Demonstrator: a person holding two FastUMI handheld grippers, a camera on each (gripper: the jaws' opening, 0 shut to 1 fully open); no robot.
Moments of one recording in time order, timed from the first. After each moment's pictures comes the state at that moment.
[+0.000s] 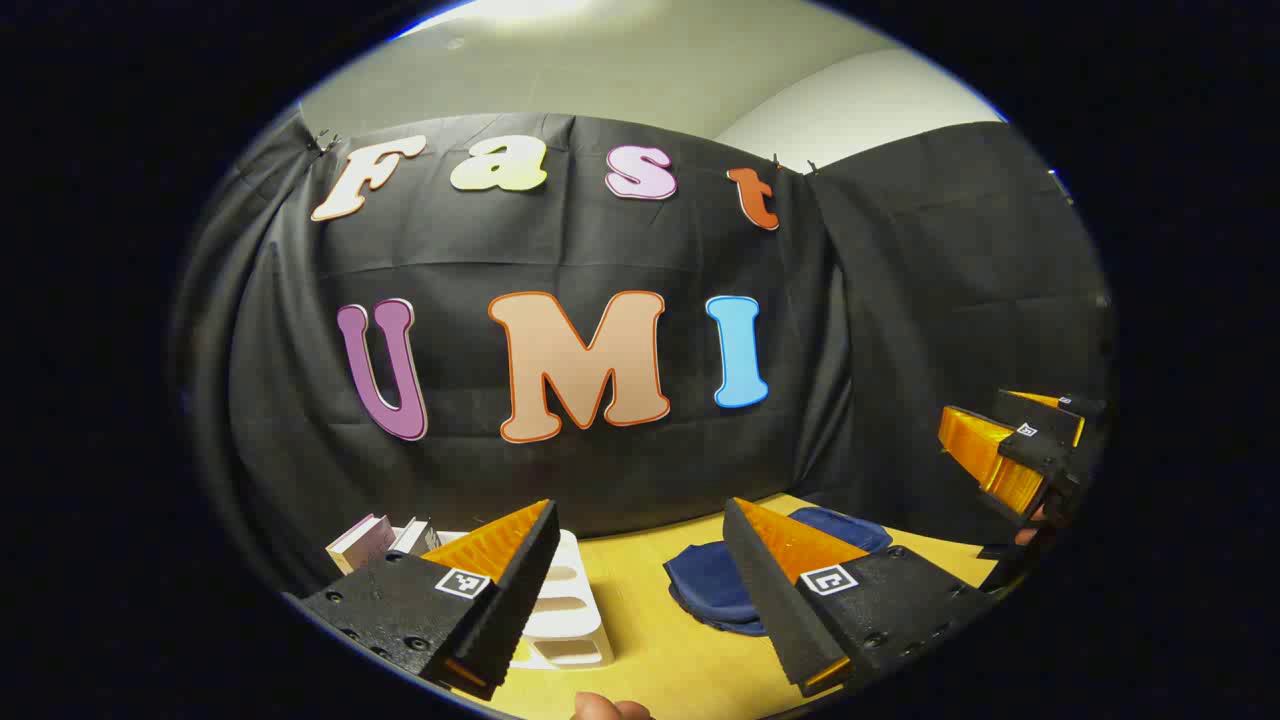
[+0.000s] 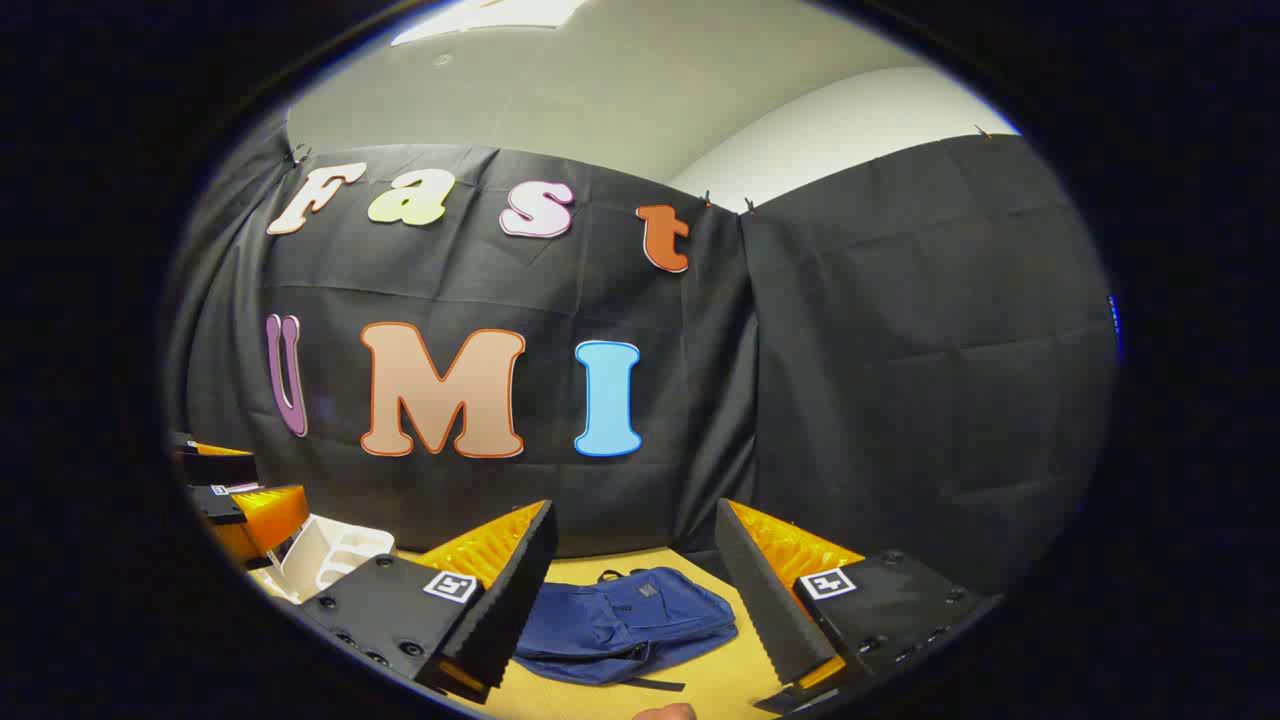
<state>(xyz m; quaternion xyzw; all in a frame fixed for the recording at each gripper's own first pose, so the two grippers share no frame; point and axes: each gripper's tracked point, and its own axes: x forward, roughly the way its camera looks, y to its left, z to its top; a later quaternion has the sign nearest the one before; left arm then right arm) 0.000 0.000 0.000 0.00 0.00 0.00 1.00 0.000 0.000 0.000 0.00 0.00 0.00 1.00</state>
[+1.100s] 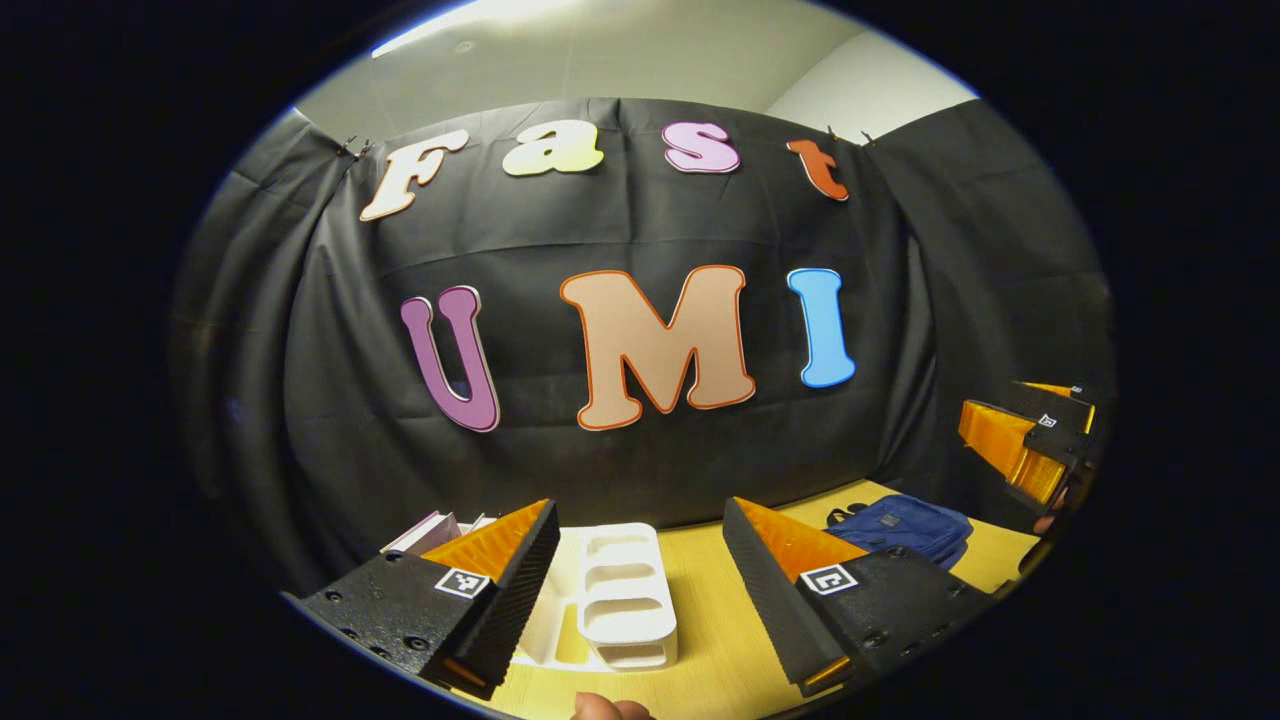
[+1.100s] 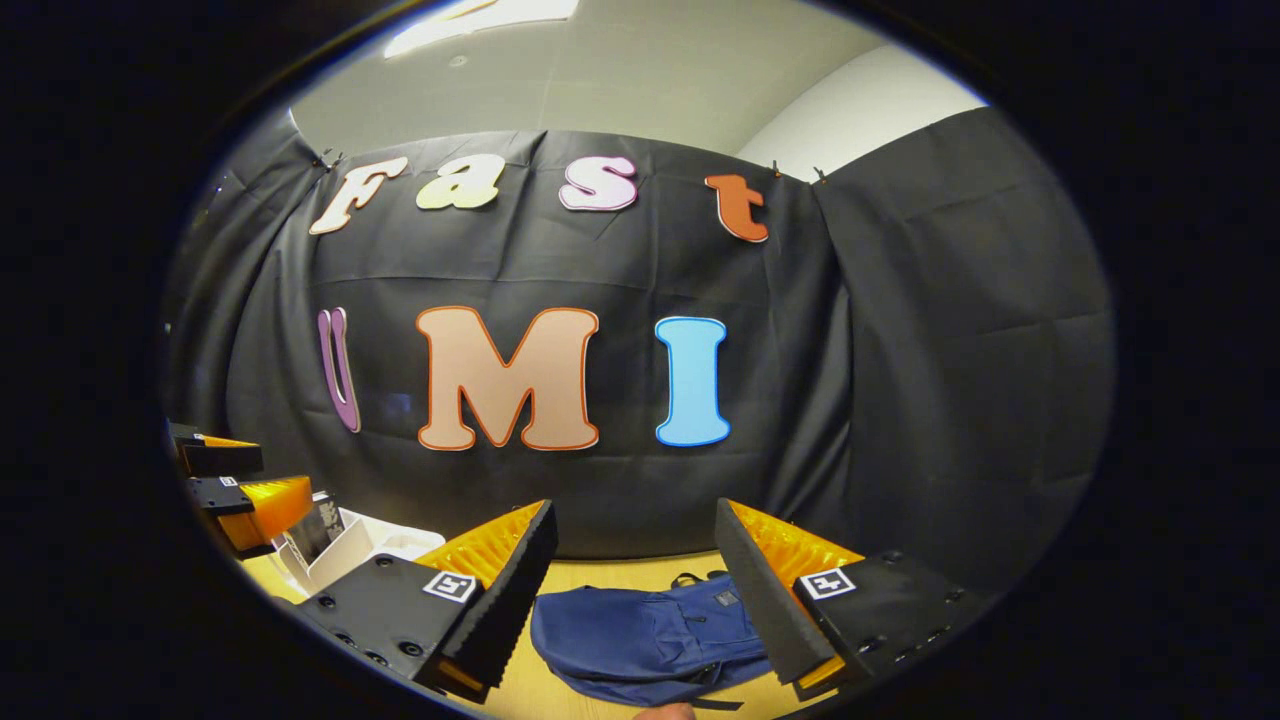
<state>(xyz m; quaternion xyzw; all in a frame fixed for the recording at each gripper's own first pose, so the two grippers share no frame) 0.026 0.049 -0.014 0.02 0.02 0.12 0.99 0.075 0.064 -0.034 0.03 0.03 0.12 0.99</state>
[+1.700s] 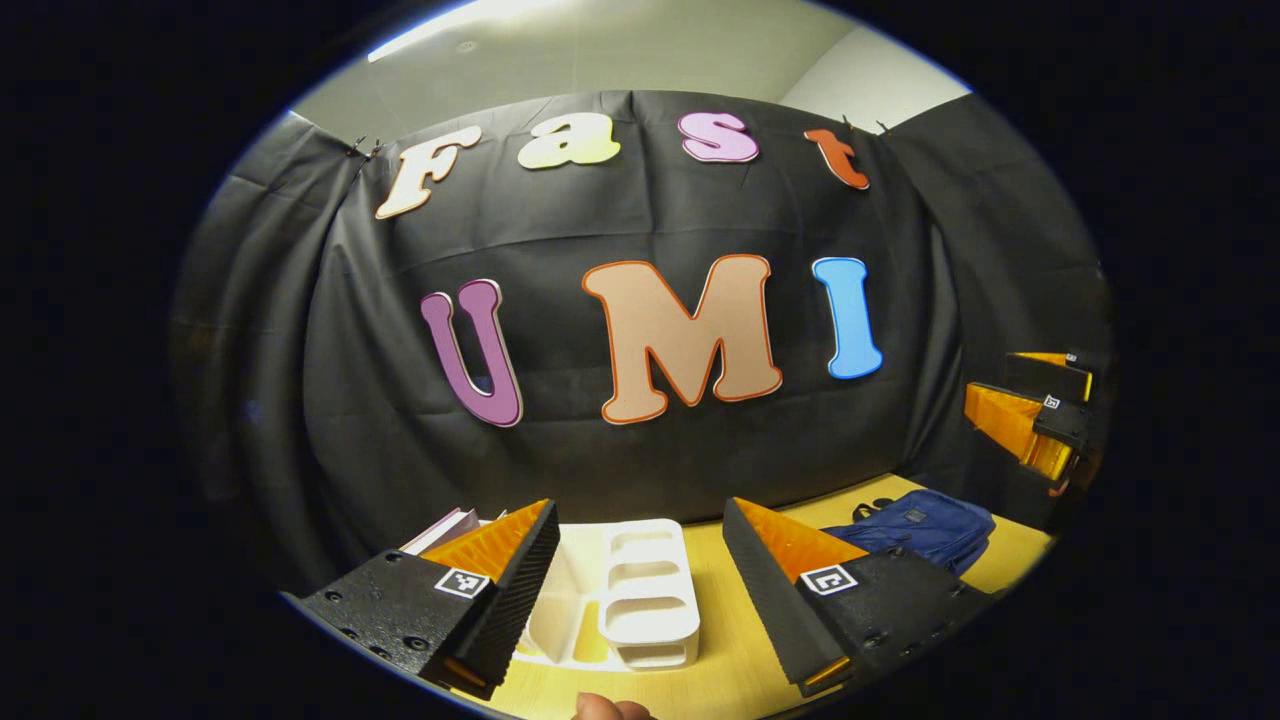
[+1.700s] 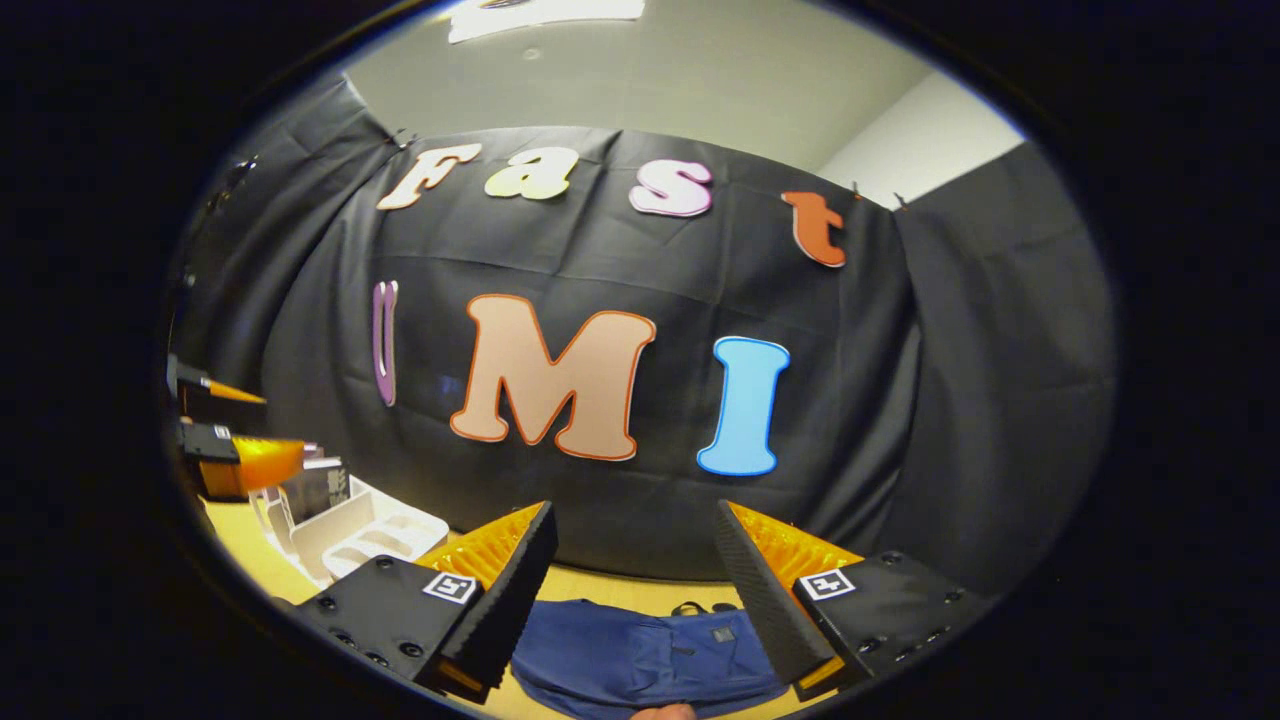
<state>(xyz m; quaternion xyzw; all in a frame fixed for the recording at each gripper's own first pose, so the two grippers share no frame) 0.027 0.073 -0.026 0.03 0.04 0.16 0.99 0.116 0.091 -0.036 -0.08 0.00 0.24 0.97</state>
